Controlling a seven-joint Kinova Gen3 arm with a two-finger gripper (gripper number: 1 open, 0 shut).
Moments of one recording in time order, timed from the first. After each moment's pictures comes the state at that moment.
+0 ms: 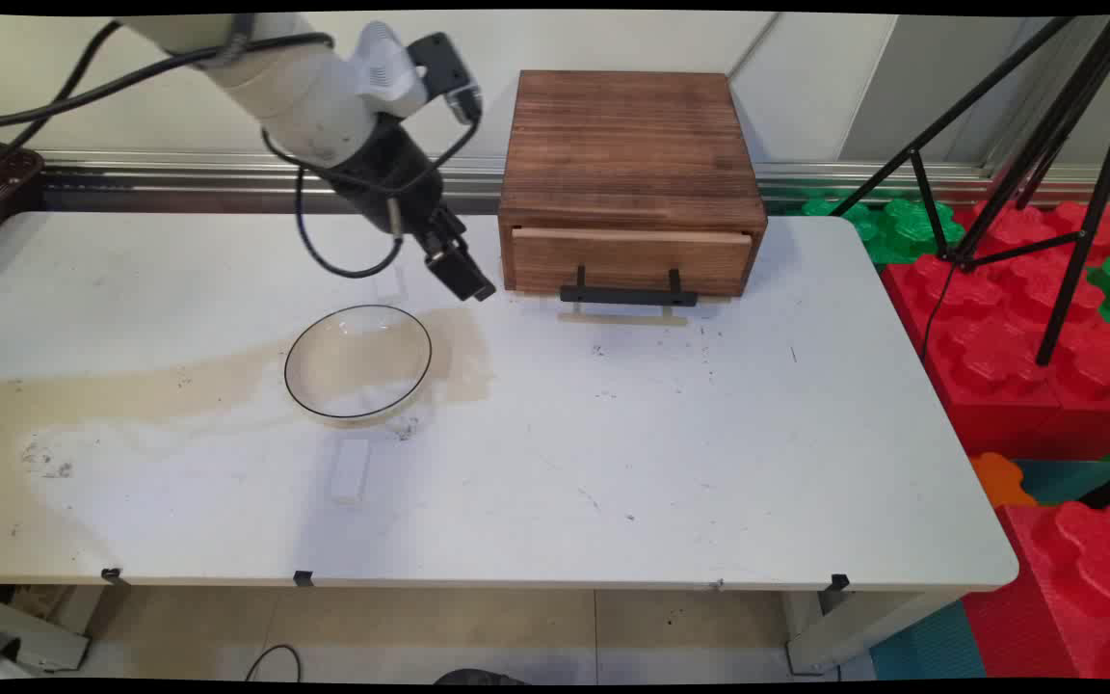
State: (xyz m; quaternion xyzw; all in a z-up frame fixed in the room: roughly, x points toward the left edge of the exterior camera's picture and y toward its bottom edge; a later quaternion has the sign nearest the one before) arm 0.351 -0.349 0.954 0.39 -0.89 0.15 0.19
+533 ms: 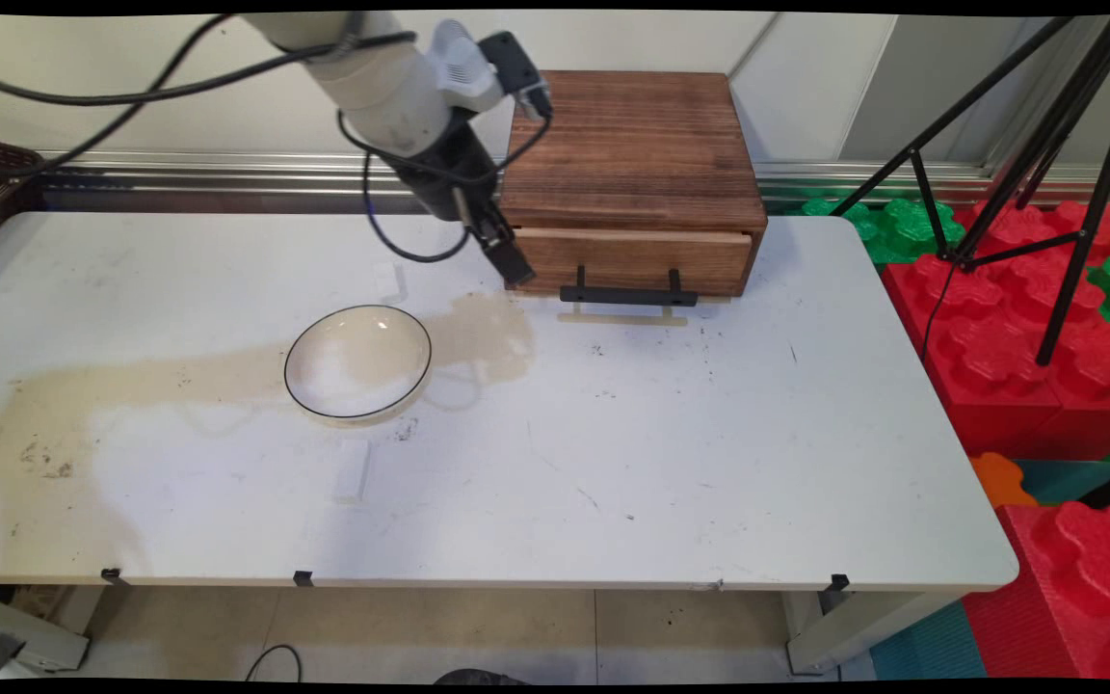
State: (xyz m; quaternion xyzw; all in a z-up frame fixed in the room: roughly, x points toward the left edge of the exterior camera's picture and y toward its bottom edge) arm 0.317 -0.396 0.945 0.40 -0.89 0.17 0.16
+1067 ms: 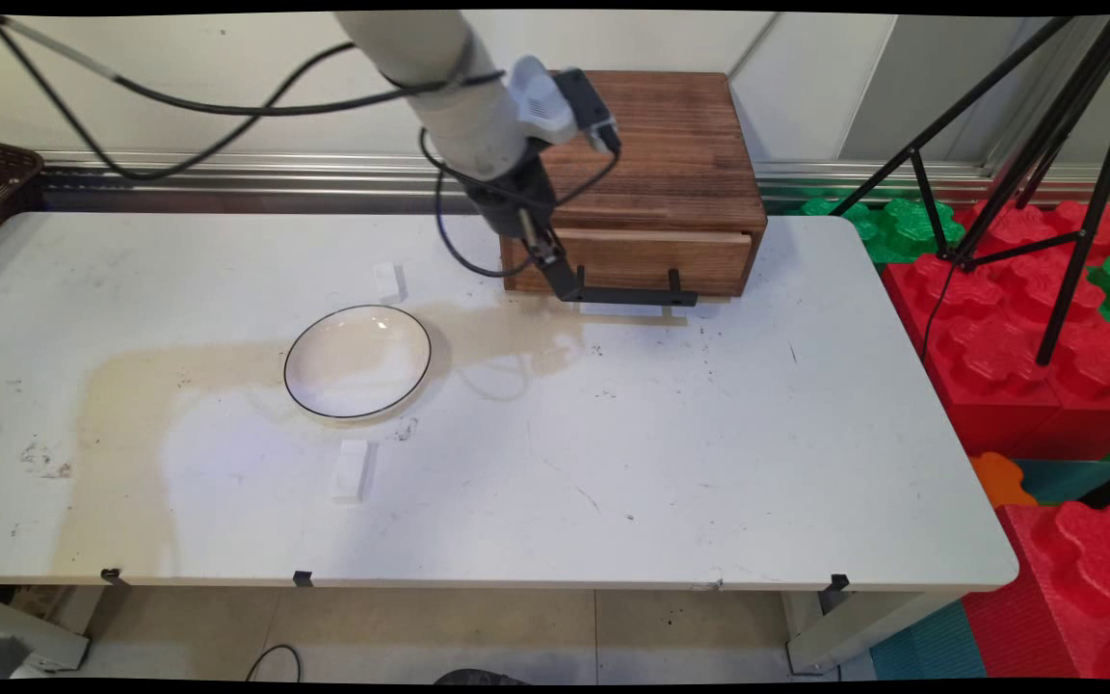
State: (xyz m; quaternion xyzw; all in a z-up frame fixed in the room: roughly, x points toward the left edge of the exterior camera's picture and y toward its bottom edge) arm 0.275 -0.441 0.912 0.39 -0.90 0.16 0.14
